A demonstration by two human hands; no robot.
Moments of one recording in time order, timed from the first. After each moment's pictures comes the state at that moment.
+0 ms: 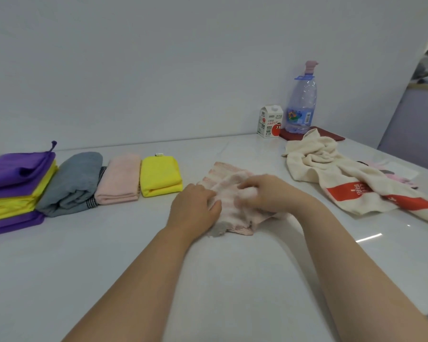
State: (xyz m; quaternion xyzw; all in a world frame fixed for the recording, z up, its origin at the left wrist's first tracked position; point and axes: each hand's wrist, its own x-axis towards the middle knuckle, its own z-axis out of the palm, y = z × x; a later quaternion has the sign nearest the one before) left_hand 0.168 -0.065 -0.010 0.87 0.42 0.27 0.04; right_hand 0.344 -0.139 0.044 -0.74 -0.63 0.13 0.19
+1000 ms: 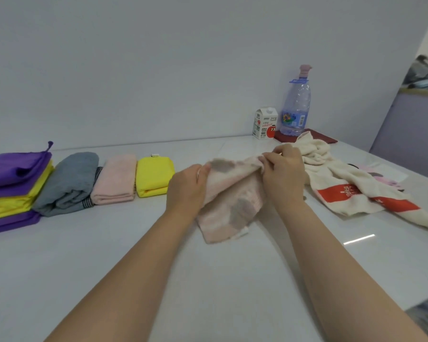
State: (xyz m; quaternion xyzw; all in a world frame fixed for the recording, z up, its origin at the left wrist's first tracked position) left_hand 0.177 -0.070 0.034 0.77 0.41 0.46 0.17; right_hand 0.362 -0.128 0.043 -0.69 -0.48 -0.31 0.45
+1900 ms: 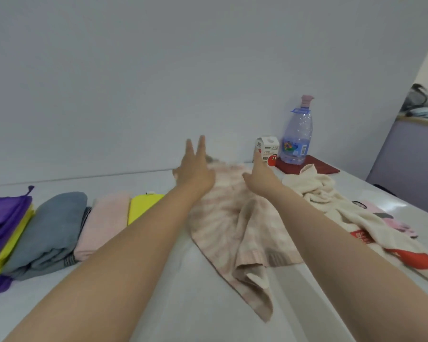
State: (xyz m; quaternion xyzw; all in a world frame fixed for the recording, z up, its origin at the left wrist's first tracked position) left_hand 0.235 0.049 0.112 0.82 0.47 0.28 0.17; right_hand 0.396 -0.007 0.103 -0.82 -0.50 0.06 0.27
